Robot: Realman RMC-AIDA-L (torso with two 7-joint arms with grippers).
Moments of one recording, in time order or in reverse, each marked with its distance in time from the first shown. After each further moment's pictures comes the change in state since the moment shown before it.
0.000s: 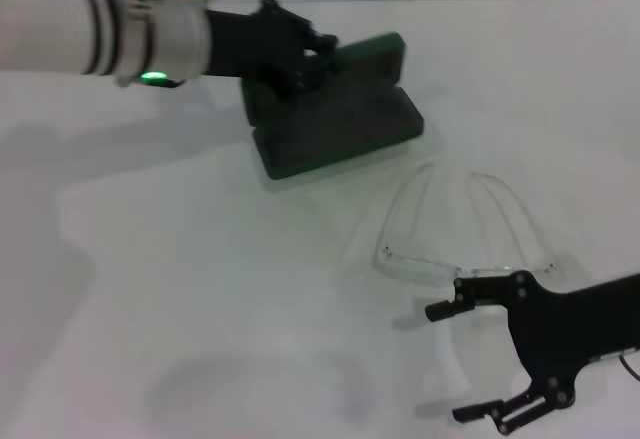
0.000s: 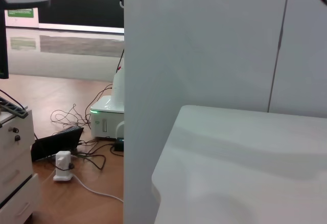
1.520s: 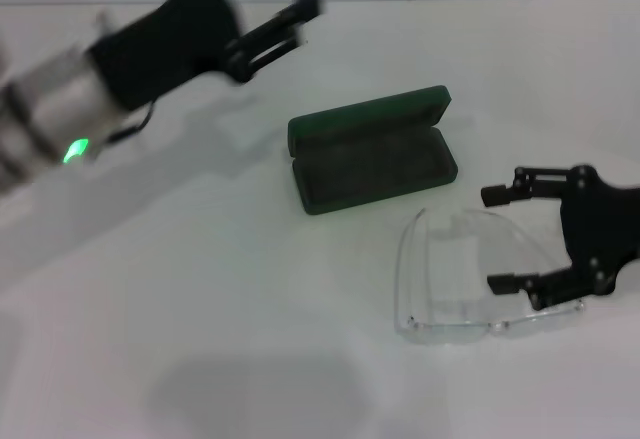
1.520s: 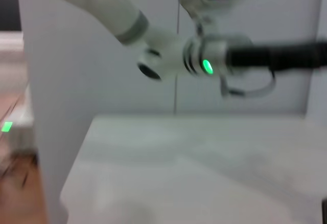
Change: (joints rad) left arm 0.357 0.002 -0.002 0.124 -0.601 0.464 0.209; right arm -0.020 -0.012 0.222 -0.216 -0.051 -0.016 0.285
